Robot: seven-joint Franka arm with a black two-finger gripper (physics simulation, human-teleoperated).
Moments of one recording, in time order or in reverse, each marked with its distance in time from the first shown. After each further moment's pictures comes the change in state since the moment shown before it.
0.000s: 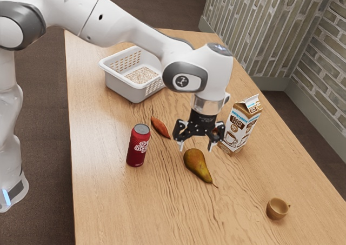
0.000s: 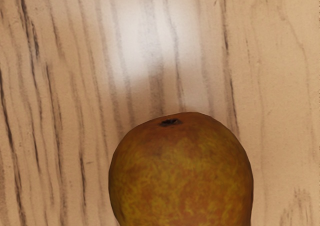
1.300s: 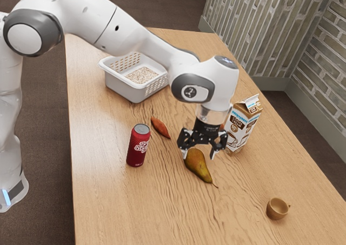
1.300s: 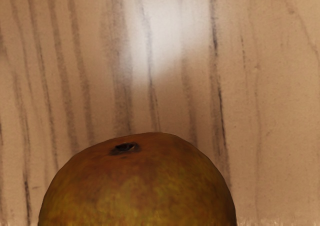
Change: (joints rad) arm 0.016 0.109 -0.007 0.051 -0.008 0.017 -0.015
